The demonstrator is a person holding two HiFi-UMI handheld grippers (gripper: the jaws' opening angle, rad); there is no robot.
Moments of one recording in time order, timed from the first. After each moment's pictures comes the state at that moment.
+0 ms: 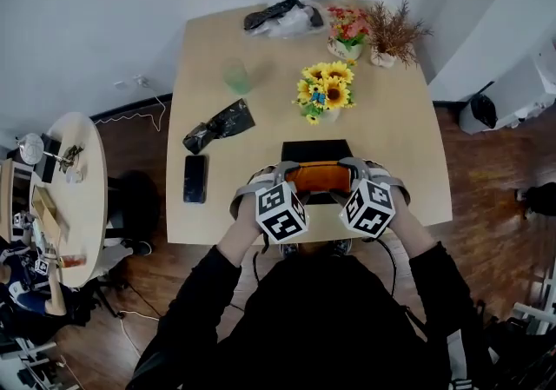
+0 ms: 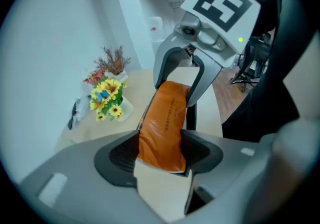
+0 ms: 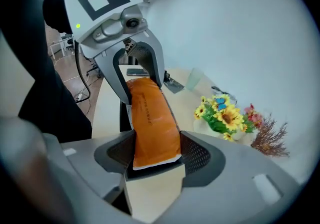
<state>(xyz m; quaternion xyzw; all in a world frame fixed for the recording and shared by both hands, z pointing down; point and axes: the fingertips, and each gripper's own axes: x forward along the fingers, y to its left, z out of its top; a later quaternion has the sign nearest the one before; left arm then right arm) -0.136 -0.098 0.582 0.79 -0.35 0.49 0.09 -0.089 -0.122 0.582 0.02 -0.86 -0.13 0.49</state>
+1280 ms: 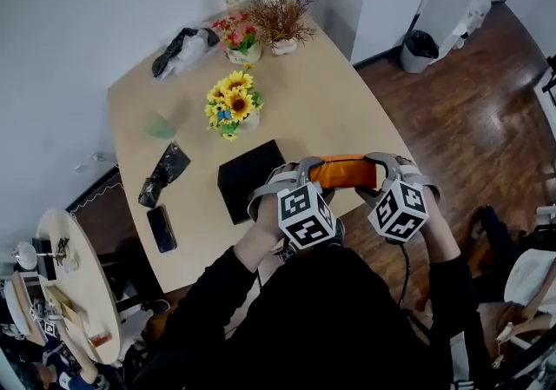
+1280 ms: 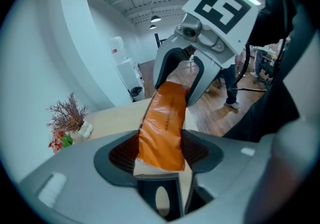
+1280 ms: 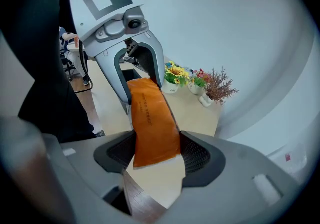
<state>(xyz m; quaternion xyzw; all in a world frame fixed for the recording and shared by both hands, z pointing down) 0.083 -0.126 0.543 0.86 -0.19 0.48 -0.04 0.136 -0.131 0.540 0.21 -0.83 -0.07 0.51</state>
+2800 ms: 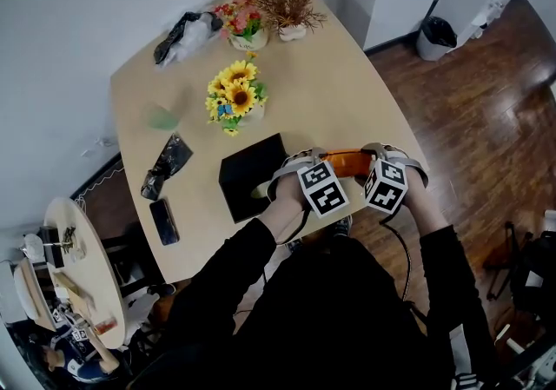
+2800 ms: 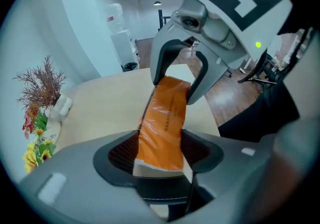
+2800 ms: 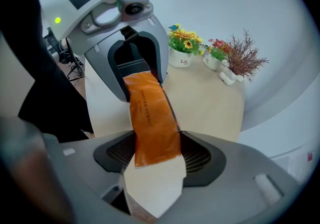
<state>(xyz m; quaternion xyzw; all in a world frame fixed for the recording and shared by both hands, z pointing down) 0.089 -0.167 0.657 0.81 -0.16 0.56 0.05 0.137 -0.173 0.661 0.14 -0.81 0.00 0.57</state>
